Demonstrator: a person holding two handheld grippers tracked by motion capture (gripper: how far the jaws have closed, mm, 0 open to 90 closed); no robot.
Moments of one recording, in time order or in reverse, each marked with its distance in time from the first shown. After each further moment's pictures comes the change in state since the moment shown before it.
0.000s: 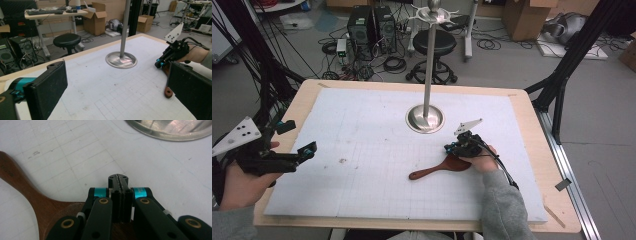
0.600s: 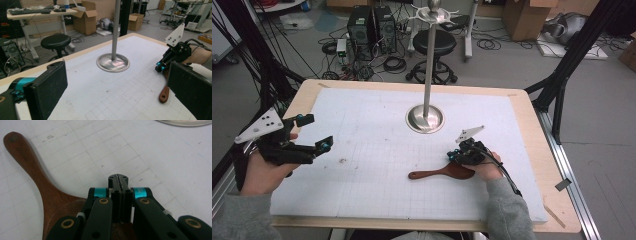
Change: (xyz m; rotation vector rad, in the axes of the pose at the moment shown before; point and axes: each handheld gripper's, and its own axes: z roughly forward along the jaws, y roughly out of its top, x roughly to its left) left arm -0.003 0.006 0.036 0.007 -0.077 0.005; right arm 0.021 -0.011 -0.013 0.036 -0.021 -0.008
